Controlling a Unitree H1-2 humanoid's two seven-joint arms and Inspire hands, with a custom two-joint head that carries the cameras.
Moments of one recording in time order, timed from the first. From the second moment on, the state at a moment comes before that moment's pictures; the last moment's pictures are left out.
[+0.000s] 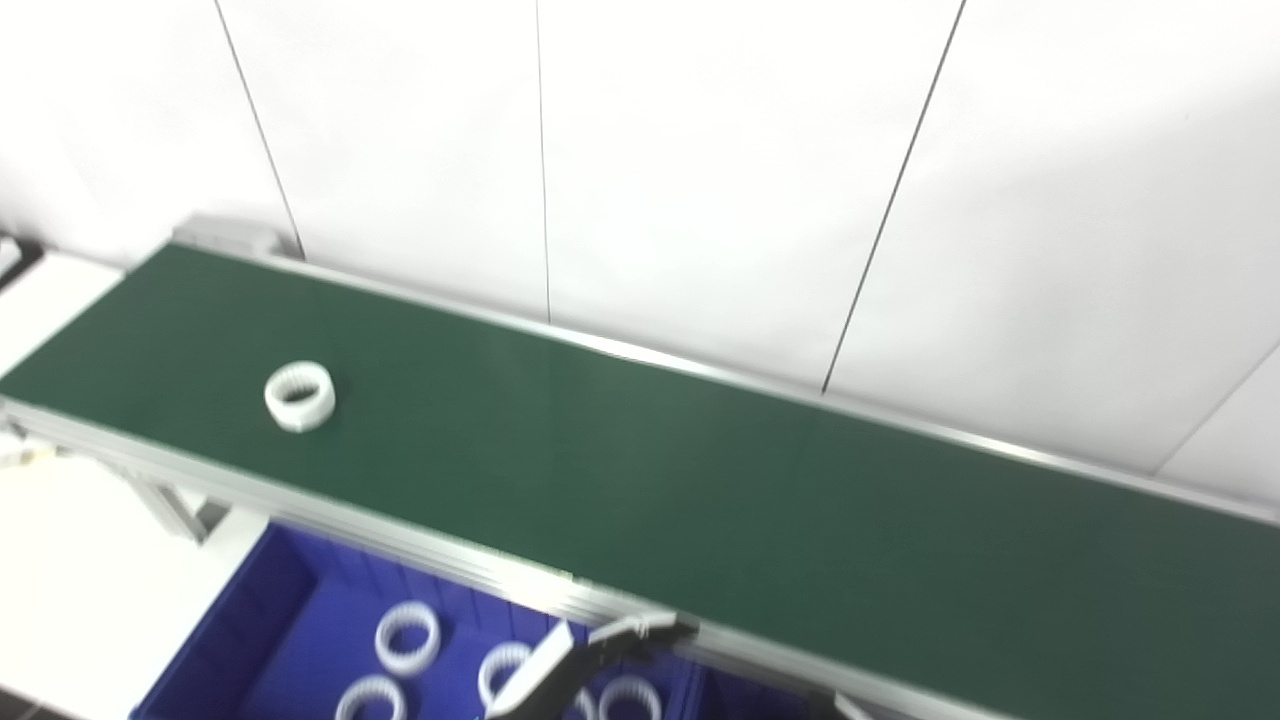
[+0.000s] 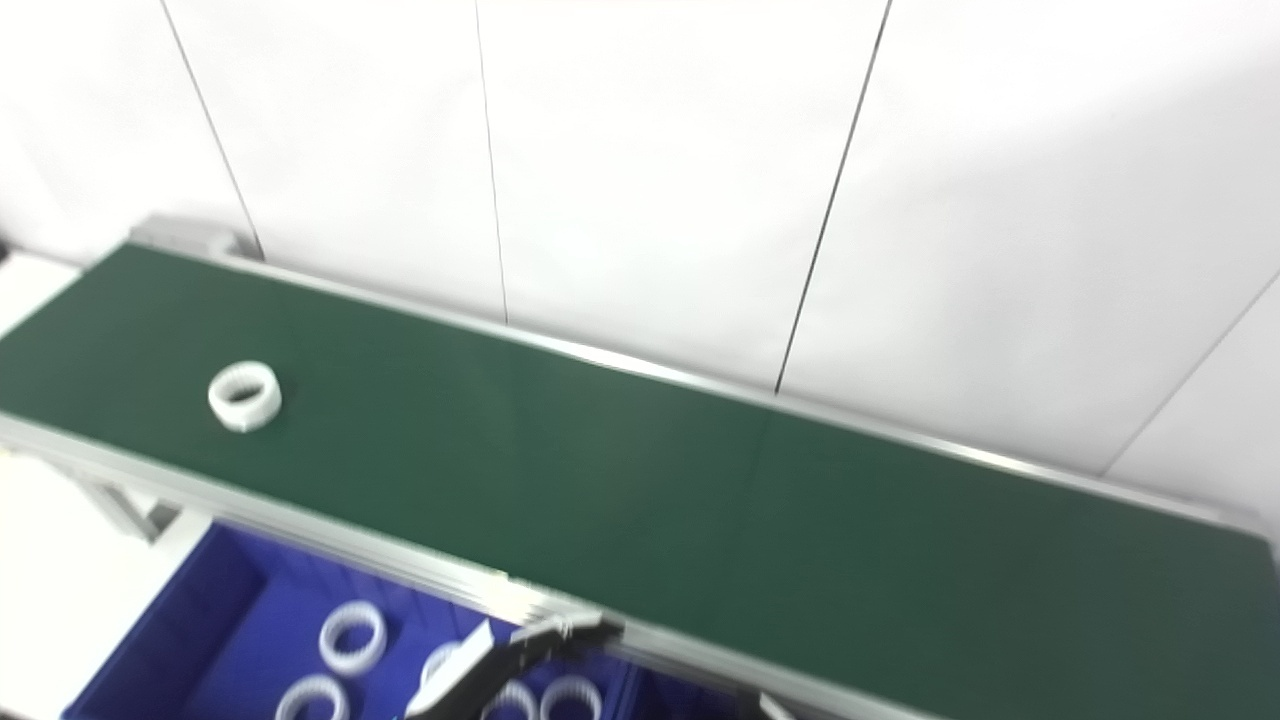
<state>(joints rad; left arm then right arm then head) 0.24 0.17 -0.35 0.13 0.24 -0.43 -0.01 0.34 -0.17 0.29 -0.12 -0.39 -0.03 0.09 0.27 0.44</state>
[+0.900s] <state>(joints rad) 0.10 0.09 -0.09 -0.06 0.32 -0.38 0.08 0.29 -0.15 0.30 -0.06 -0.40 -0.05 0.06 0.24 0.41</state>
